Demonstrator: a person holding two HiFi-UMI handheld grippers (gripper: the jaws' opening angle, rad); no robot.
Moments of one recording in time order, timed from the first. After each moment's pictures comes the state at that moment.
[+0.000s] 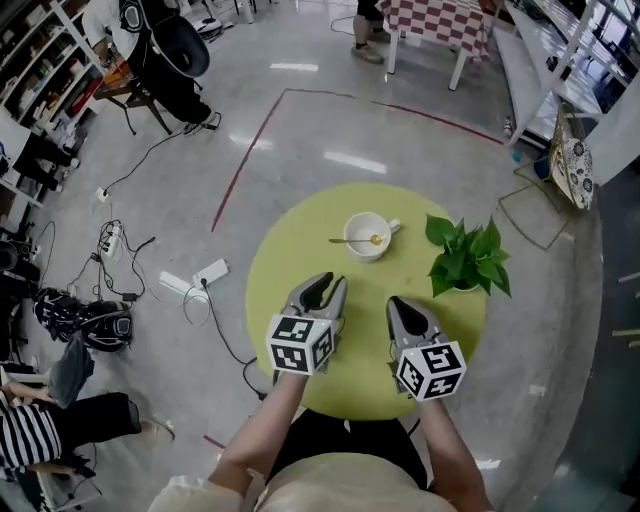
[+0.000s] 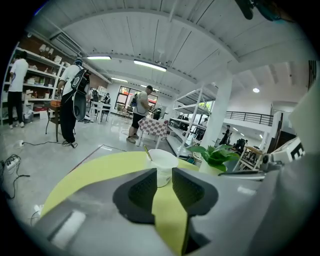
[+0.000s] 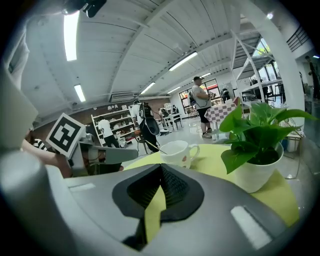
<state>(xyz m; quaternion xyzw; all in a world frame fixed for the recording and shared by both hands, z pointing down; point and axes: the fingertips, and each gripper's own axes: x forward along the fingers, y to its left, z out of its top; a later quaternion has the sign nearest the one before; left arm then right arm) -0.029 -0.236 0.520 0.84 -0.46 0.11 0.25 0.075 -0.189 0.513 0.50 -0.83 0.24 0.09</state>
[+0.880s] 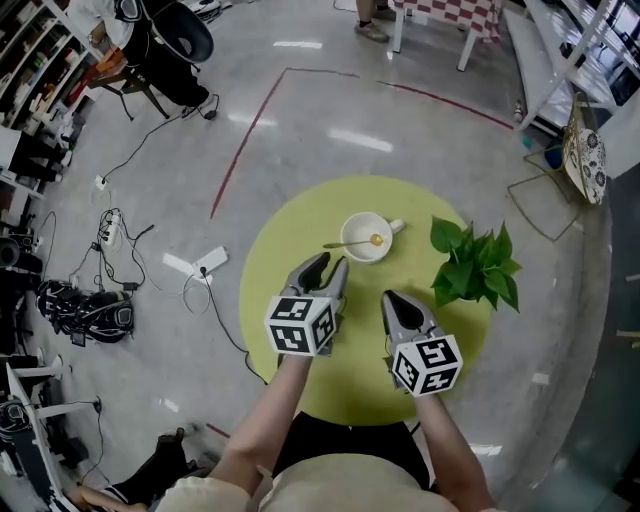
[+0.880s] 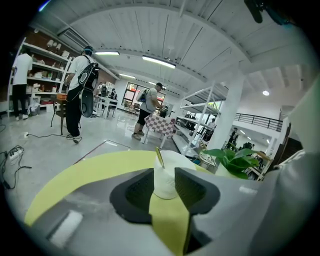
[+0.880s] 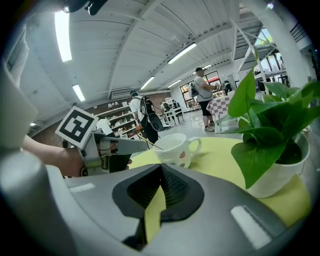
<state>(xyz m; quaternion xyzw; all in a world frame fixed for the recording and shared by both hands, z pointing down) -0.023 -0.294 0.546 0.82 -0.49 0.11 0.28 0.071 -0.224 0.542 0.48 -0.83 0.27 0.10</state>
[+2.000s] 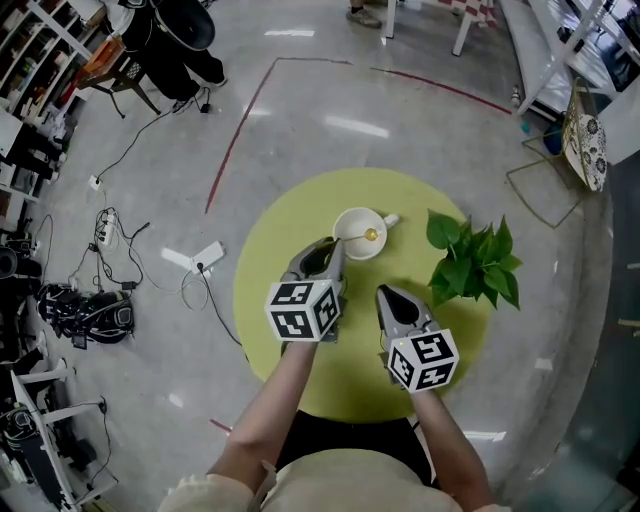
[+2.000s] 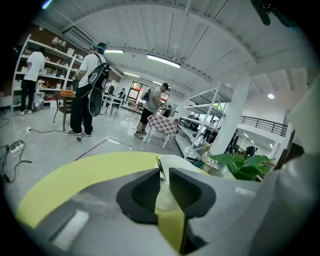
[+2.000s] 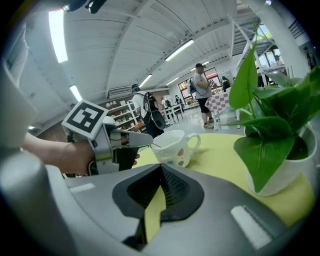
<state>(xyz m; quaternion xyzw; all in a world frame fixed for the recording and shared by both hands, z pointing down) -0.012 -0.322 0.550 0.80 -0.50 0.10 0.31 0.069 -0.232 0.551 0.48 -0.82 0.29 0.11</state>
